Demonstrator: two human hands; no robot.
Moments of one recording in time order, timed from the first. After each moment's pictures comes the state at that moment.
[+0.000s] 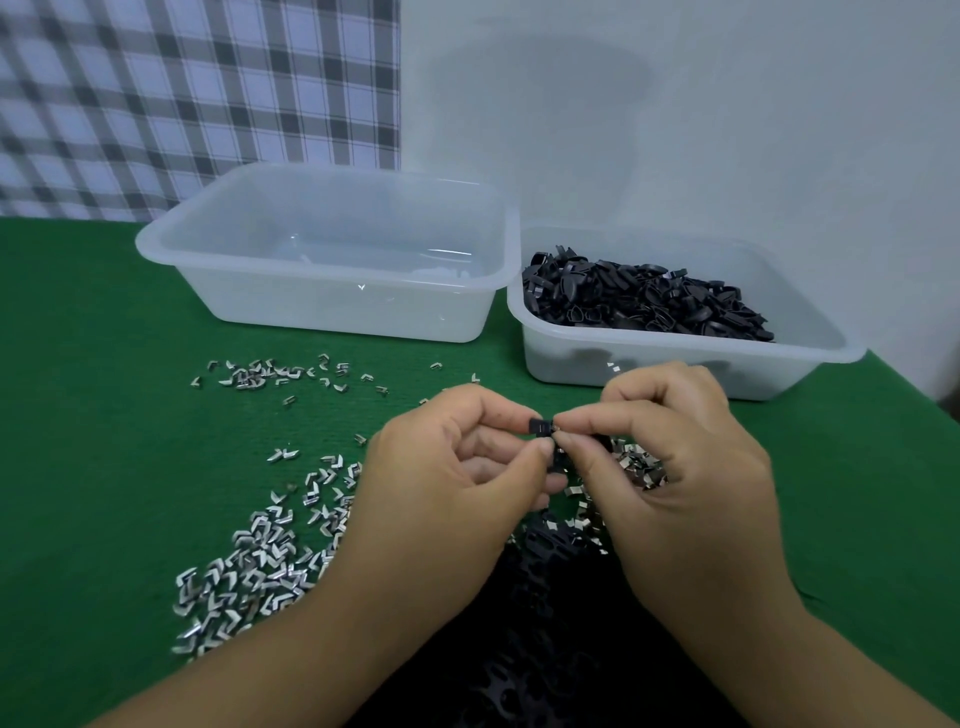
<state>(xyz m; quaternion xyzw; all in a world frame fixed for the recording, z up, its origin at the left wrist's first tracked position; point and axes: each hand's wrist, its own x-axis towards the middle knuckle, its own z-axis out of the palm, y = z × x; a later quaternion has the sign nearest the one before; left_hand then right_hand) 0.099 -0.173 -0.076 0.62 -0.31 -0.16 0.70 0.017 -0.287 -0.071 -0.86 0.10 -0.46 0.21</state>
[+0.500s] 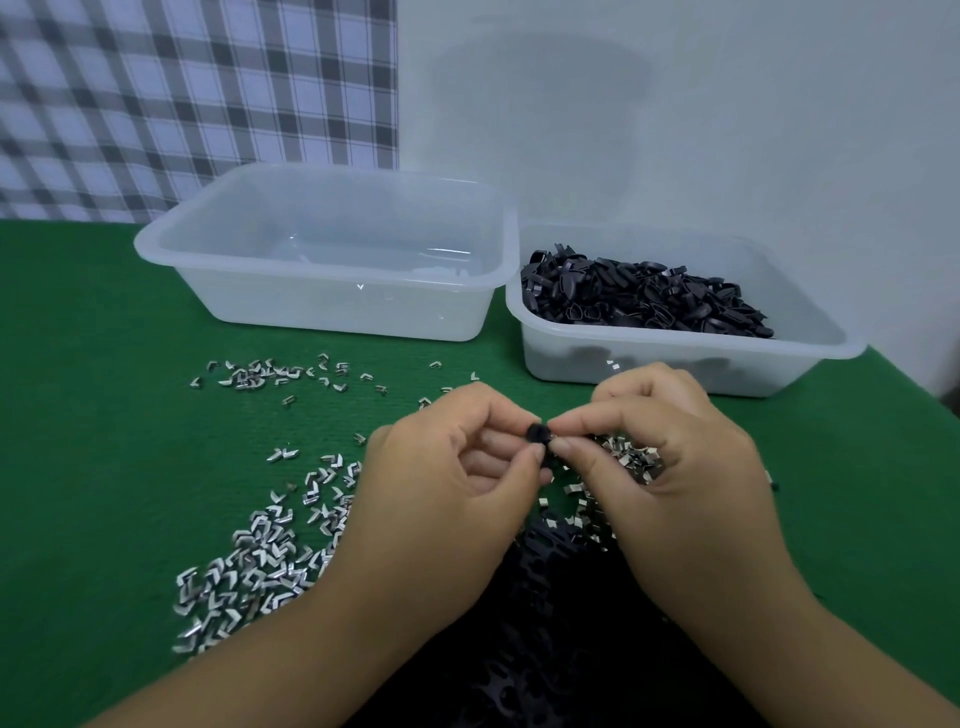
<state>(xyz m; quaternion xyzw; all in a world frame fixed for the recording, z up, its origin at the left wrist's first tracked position) 0.101 -0.171 -0.081 0.68 -0.36 -0.08 0.64 0.015 -0.289 -0.068 -0.87 0.11 -0.38 0.28</state>
